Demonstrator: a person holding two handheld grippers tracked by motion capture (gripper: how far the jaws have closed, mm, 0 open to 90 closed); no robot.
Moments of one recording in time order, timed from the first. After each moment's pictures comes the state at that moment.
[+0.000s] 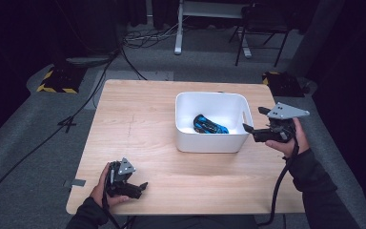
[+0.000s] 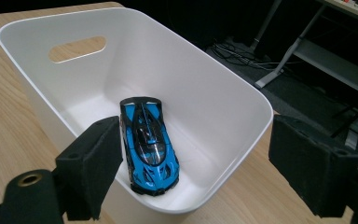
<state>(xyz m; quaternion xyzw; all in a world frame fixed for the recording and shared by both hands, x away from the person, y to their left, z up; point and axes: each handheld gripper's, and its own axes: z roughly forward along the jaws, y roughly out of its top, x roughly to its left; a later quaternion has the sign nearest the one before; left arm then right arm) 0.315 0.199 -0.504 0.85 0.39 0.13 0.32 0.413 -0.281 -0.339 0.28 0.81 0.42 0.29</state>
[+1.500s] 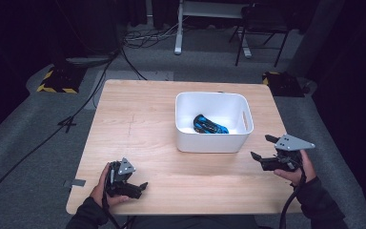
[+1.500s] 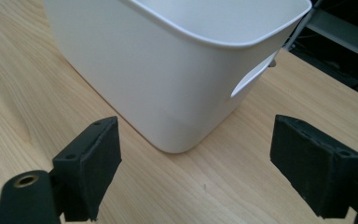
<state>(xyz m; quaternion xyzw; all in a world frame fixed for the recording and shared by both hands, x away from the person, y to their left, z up) 0.315 0.199 -0.504 0.85 0.39 0.13 0.32 0.366 -0.318 -0.408 0.29 0.82 0.40 0.27</state>
